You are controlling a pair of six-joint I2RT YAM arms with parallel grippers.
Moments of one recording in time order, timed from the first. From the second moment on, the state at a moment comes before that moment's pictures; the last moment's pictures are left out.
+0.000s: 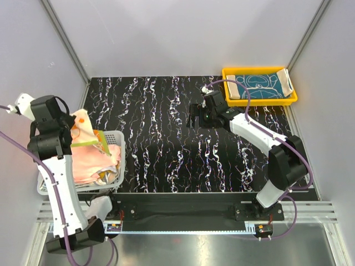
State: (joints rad) left arm 0.31 0.97 1.42 -0.99 -0.32 -0.67; right arm 0.54 1.65 1.26 -0.41 -0.09 0.45
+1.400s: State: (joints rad) left arm -1.14 1.69 1.05 -0.33 0.09 -0.64; right arm 0.42 1.29 1.26 -0.55 0.34 0.50
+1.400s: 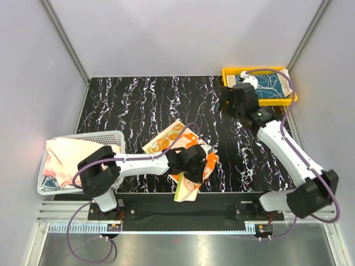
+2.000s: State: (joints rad) left arm -0.96 1.34 1.08 -0.74 -0.39 -1.14; right arm 0.46 2.00 1.61 -0.47 0.03 0.29
